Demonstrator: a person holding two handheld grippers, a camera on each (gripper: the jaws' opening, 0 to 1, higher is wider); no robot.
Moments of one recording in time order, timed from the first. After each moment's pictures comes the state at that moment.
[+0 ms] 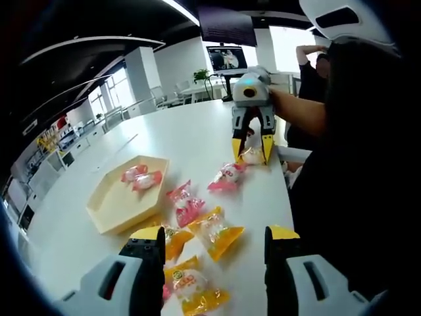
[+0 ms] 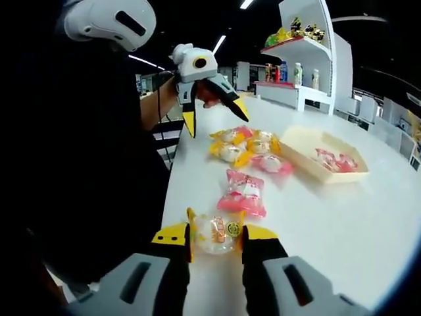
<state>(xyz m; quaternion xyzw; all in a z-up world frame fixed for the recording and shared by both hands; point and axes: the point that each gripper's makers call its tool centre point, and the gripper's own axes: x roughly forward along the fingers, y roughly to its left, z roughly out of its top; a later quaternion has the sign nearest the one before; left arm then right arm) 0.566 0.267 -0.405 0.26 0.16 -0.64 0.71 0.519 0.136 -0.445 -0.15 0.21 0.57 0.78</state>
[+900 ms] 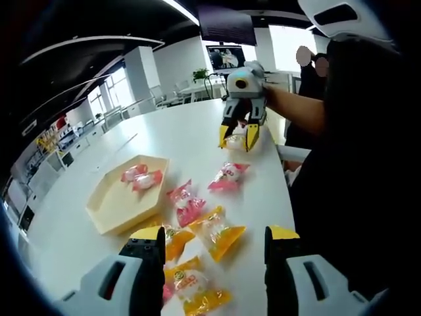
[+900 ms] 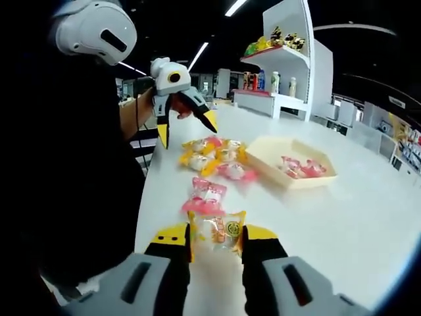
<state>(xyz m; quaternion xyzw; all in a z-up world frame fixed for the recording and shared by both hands) 0.567 0.267 -0.406 0.27 0.16 -0.64 0.70 0.550 0.116 -0.426 -0.15 0.18 0.52 0.82</state>
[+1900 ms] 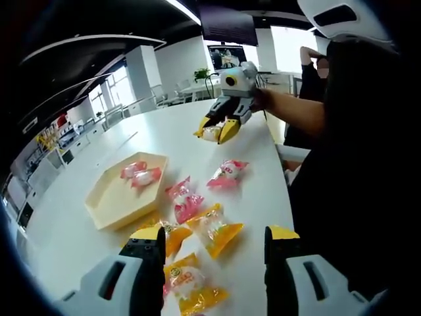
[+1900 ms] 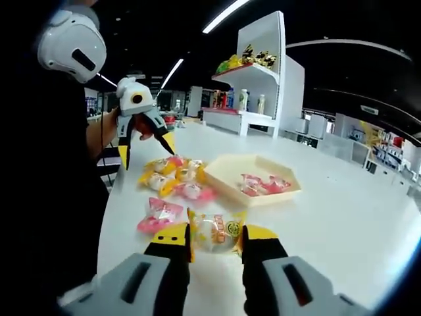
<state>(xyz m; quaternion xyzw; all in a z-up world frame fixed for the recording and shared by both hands) 0.565 0.270 -0.410 0.26 0.17 -0.63 0.71 0.598 0.101 -0.407 -0.12 0.12 0.43 0.89</state>
